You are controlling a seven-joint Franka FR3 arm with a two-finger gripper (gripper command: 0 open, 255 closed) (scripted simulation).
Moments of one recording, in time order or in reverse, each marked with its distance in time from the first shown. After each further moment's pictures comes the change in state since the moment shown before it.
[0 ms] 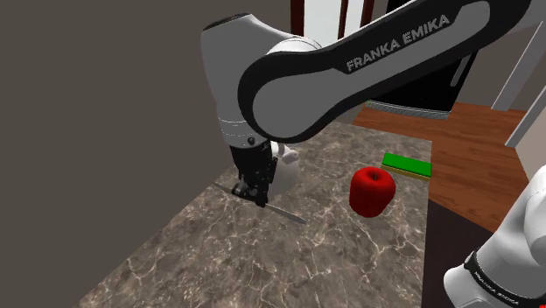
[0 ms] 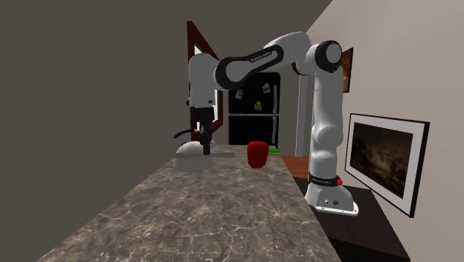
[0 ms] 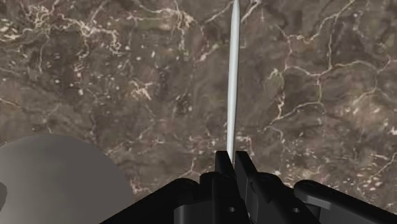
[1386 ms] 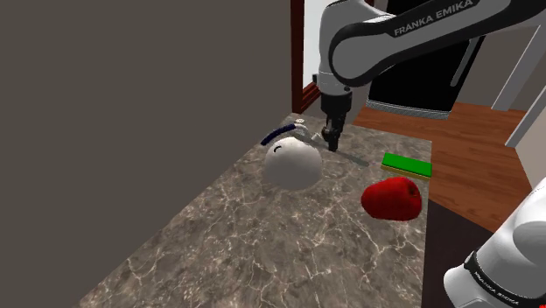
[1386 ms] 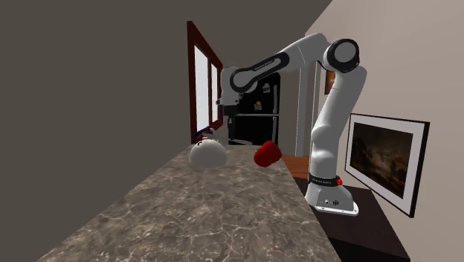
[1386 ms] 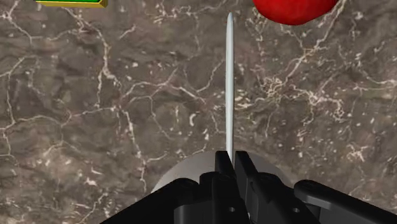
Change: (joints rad) arm -0.206 -0.322 -0.335 -0.330 0.061 0.014 -0.581
